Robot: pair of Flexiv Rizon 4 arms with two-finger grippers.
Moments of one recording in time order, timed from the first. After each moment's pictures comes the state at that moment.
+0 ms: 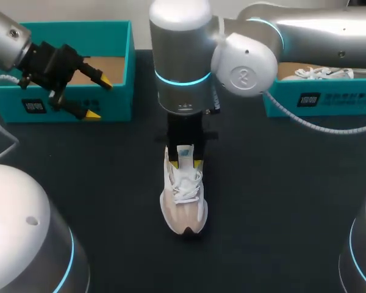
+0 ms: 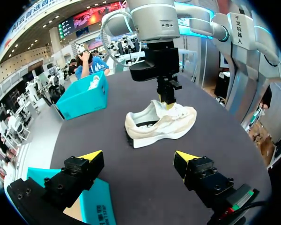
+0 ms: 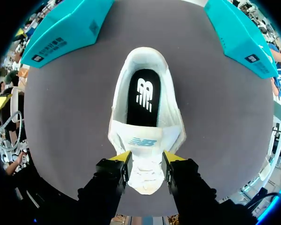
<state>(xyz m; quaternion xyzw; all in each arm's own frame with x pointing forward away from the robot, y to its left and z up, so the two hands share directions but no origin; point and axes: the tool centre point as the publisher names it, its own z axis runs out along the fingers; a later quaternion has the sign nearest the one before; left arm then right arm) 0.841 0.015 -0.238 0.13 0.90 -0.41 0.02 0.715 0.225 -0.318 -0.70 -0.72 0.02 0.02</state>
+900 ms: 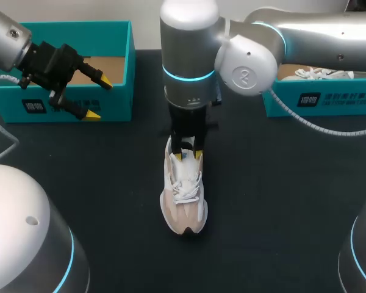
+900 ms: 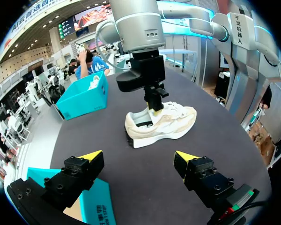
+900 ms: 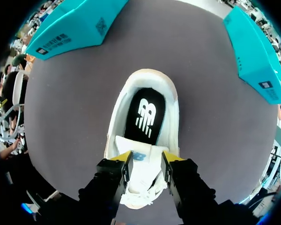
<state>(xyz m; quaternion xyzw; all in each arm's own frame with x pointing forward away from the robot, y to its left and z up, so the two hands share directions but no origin) 0.841 0.015 -0.238 0.13 0.90 -0.41 0.02 0.756 0.218 -0.334 -0.64 -0.77 0.00 0.02</state>
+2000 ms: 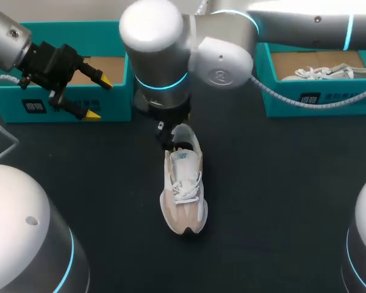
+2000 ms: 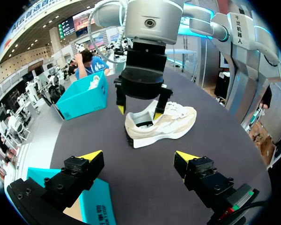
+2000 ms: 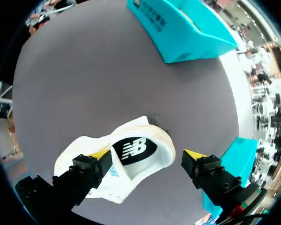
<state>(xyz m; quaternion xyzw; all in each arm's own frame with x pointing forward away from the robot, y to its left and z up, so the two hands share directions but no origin) 0.841 0.015 -0.238 0.13 0.90 -0.41 0.02 0.817 0.231 -0.314 -0.19 -0.97 0.02 -0.13</state>
